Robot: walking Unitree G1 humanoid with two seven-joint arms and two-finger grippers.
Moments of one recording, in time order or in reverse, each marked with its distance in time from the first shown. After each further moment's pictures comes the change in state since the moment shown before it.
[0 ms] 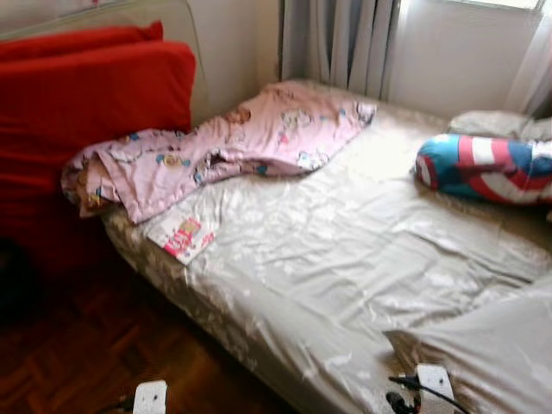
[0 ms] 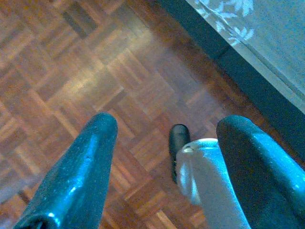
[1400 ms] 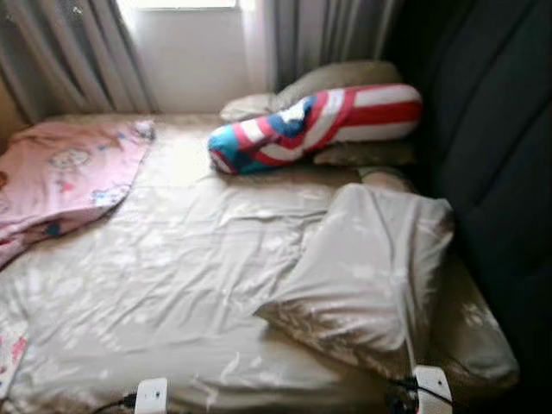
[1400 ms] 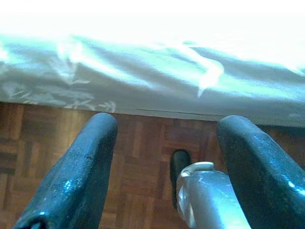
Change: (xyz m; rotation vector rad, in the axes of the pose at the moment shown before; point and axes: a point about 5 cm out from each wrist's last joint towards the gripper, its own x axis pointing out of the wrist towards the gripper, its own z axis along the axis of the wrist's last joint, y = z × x) left arm 0.001 -0.002 0.005 -0.001 -0.011 -0.002; right arm 0.001 0.004 0.001 0.006 0.008 0.003
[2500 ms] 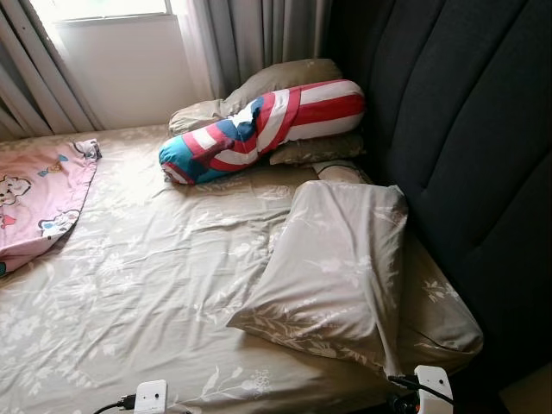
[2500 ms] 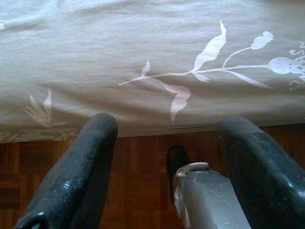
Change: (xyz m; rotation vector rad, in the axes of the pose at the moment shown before) left arm -0.001 0.001 -0.002 -0.010 -0.001 0.001; right arm 0.000 -0.001 0.001 0.016 -0.023 0.001
